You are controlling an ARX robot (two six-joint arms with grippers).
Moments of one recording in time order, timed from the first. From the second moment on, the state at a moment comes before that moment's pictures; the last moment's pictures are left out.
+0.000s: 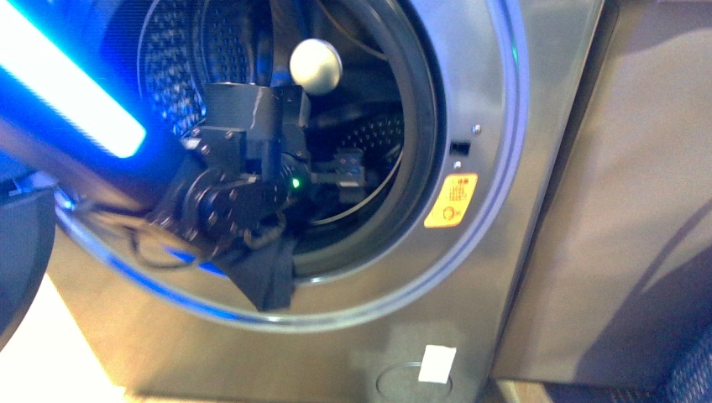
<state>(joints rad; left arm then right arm) -0.32 2.17 1.26 0.78 -0.09 -0.05 0.26 1.35 1.88 -0.27 -0.34 0.00</state>
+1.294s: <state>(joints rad) -0.43 1.11 0.52 0.66 0.03 0.06 0.26 1.35 1.88 -0.27 -0.34 0.00</state>
